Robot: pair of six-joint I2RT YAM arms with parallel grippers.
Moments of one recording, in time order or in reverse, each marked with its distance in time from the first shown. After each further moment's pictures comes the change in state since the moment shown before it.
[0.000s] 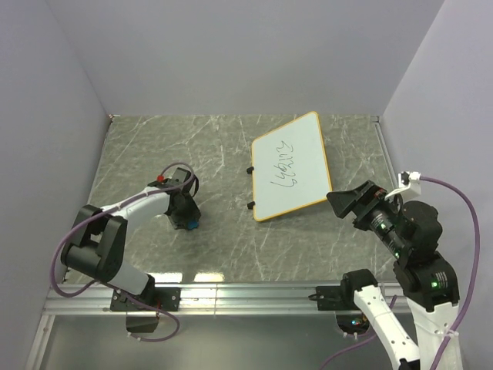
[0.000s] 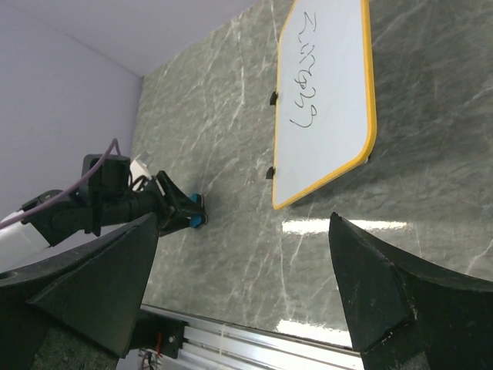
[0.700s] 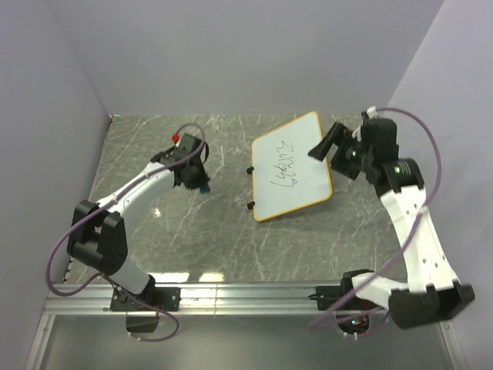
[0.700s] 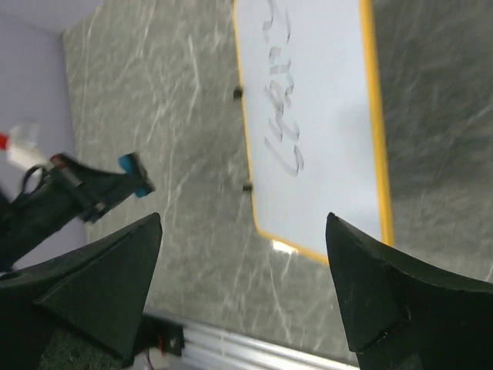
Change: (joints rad) left arm -0.048 0.038 0.293 -0.055 -0.017 0.149; right arm -0.028 0.599 0.246 0.045 -0.080 -0.067
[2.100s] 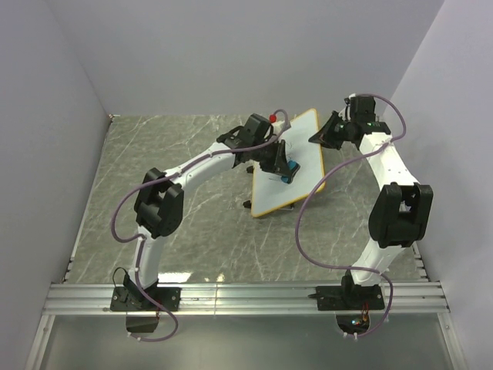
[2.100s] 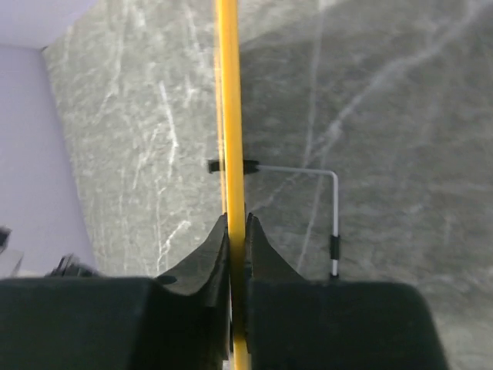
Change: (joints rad) left arm -0.269 0.565 0.734 0.192 0.663 0.287; right arm -0.170 0.684 0.237 0.245 -0.212 -0.066
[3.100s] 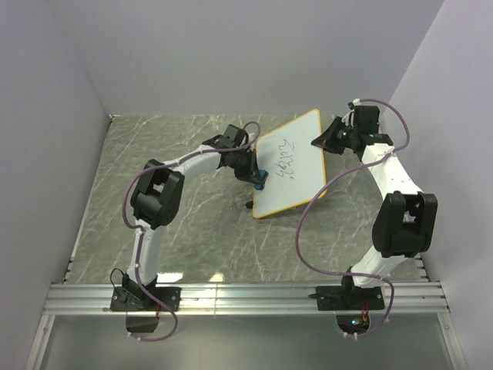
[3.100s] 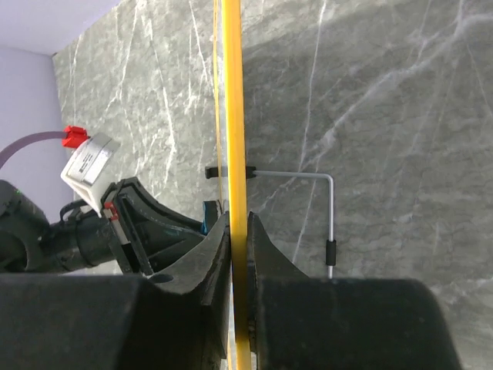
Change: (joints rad) left arm 0.157 0.069 -0.183 0.030 -0.013 -0.026; right arm -0.018 -0.092 -0.165 0.168 -0.034 -0.022
